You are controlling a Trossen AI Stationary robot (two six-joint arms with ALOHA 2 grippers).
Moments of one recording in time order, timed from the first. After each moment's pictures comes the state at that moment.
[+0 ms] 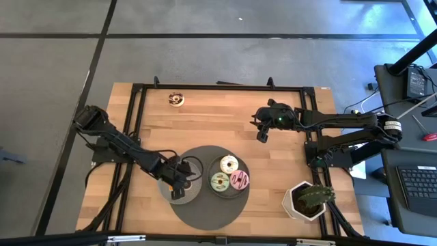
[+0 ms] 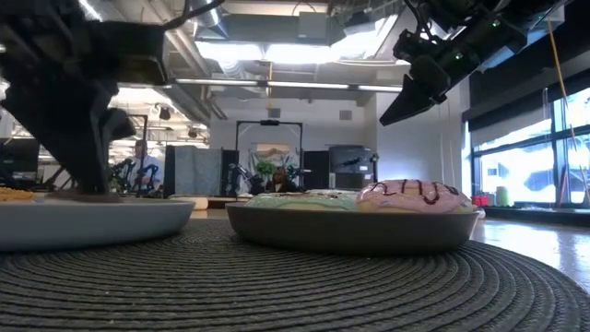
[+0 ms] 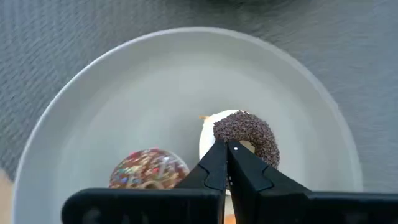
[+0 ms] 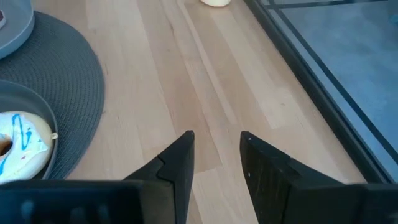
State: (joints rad) left arm -0.50 1.51 0.77 -0.36 -0.18 -0.78; right arm -0.21 1.14 0.68 -0.17 0.19 -0.05
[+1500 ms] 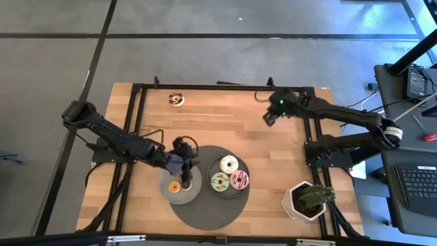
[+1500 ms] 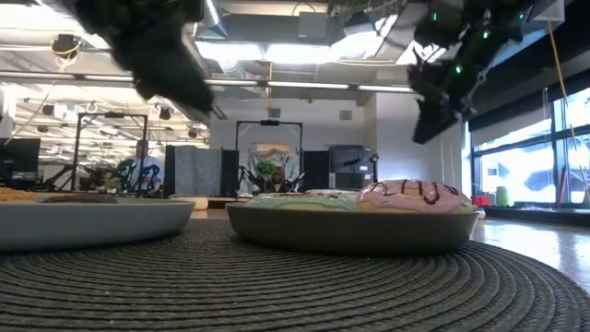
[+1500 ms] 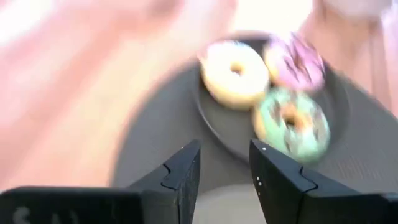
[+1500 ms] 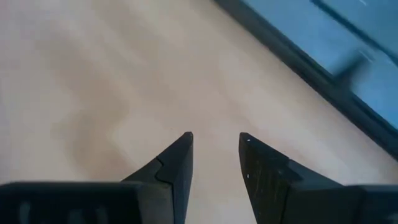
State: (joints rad) left arm -0.39 1.32 0.75 -0.21 -0.50 -0.61; right arm -0.46 1.13 0.79 -0.56 0.24 0.21
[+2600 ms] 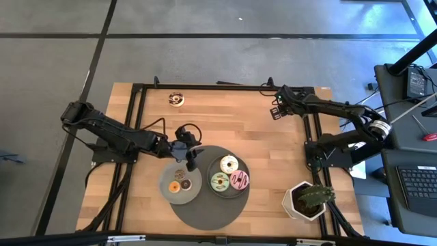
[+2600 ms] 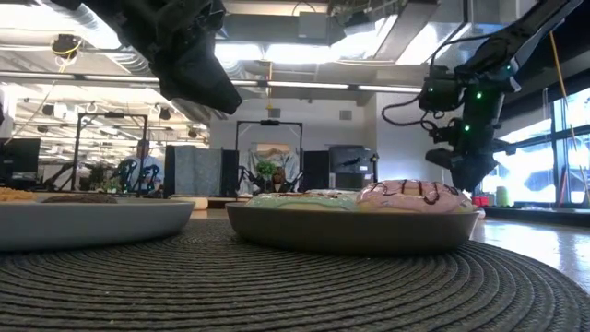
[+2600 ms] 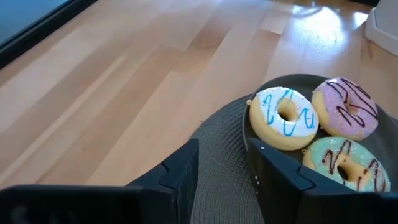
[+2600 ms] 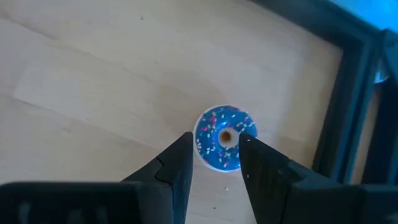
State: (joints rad) left arm -0.25 1.31 0.75 -0.15 -0.51 -0.49; right arm -0.76 1.31 0.65 -0.53 0.37 0.34
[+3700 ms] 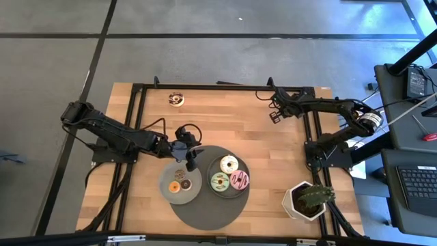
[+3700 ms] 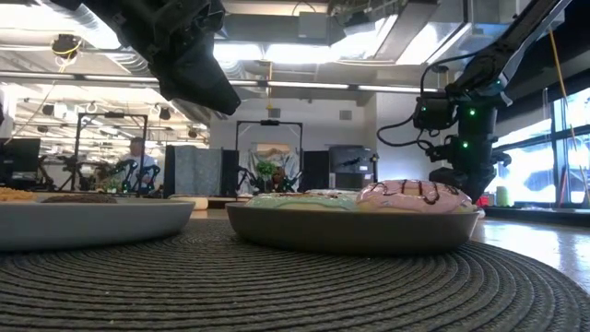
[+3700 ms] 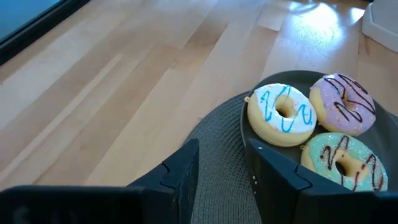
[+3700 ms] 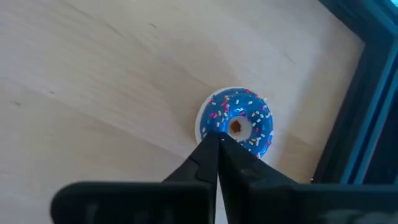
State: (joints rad) left arm -0.25 1.31 0.75 -0.16 -0.50 -0.48; right arm -0.76 1.45 0.64 -0.50 0.40 0.24
